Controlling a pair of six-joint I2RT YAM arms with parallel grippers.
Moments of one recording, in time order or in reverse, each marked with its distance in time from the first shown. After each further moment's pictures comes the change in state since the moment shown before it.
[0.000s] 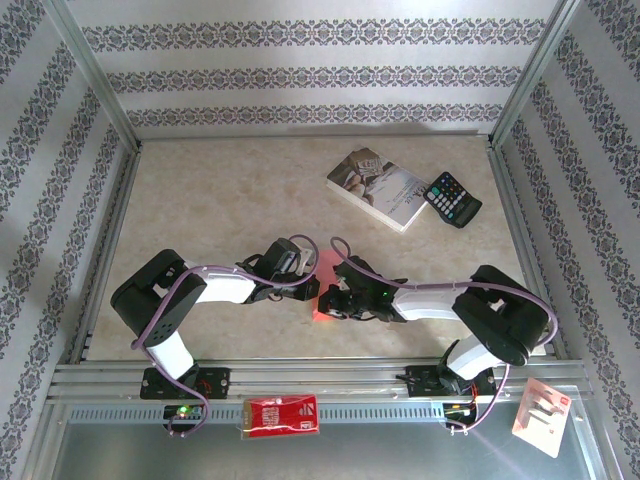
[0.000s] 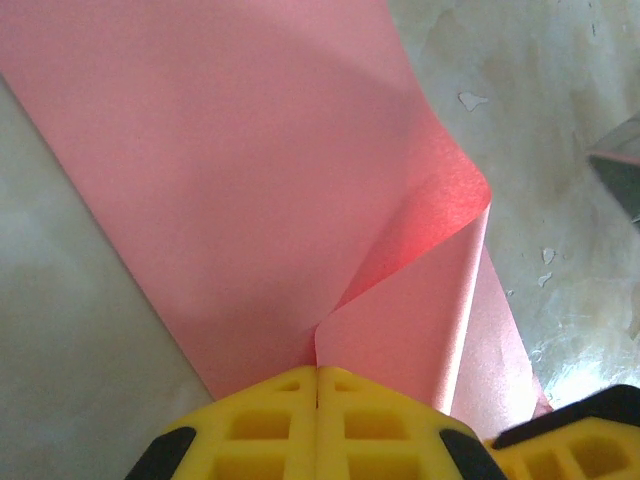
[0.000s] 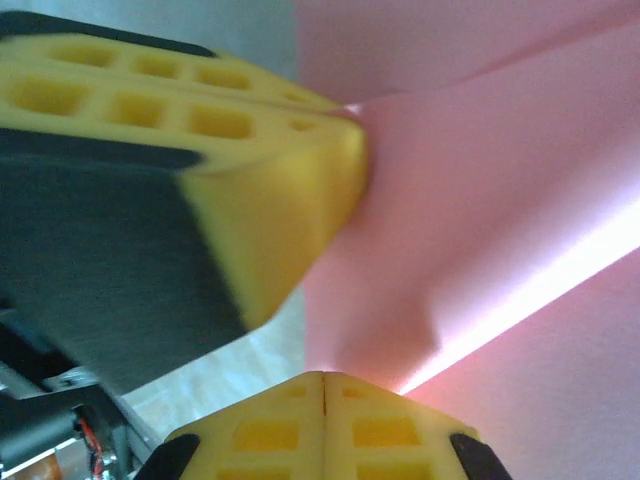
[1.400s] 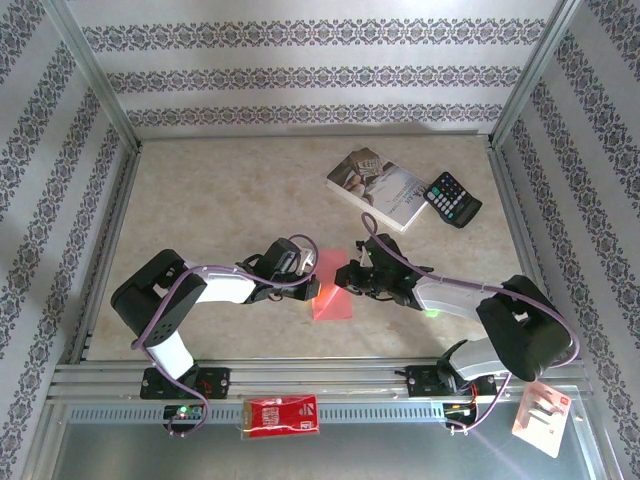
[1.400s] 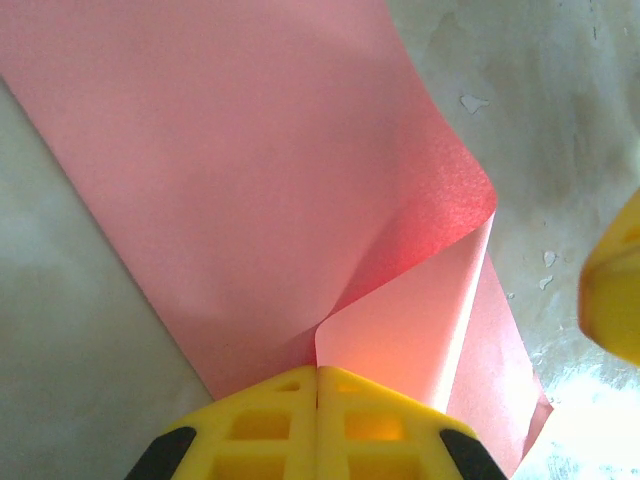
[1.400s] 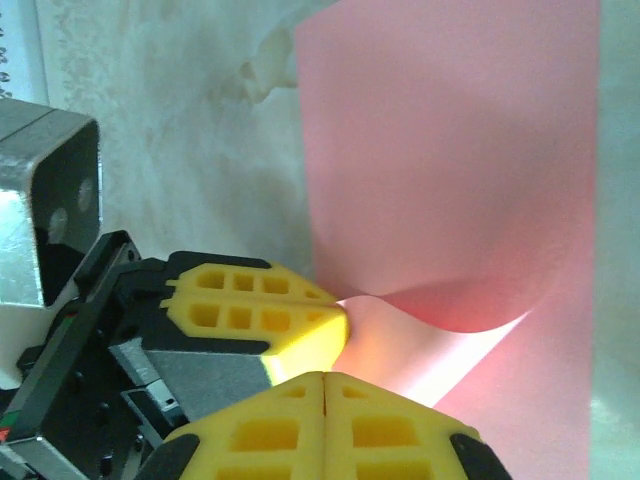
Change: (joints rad) left arm 0.000 0.000 0.000 0.003 -0.004 -0.003; right arm -0.229 -0.105 0.001 -0.038 -0.066 -0.103
